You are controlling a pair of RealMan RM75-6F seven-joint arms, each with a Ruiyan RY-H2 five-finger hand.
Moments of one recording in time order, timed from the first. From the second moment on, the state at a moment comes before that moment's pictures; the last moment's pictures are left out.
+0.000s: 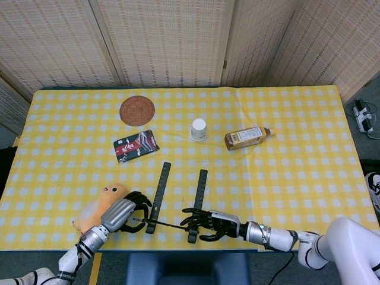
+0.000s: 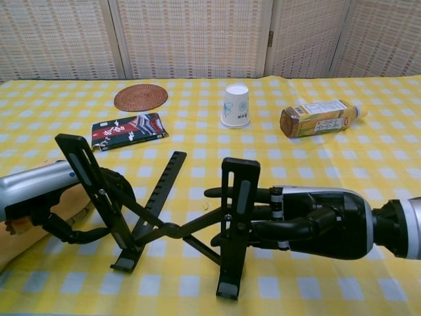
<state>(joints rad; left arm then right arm) -0.54 -1.46 0.06 -1.57 1.55 1.04 -0.17 0.90 -1.61 -0.41 -1.20 -1.86 1.22 2.04</state>
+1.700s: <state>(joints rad) -0.52 -1.44 0.06 -1.59 1.55 1.06 -0.17 0.74 -1.66 -0.06 -1.46 -1.44 0.90 0.49</state>
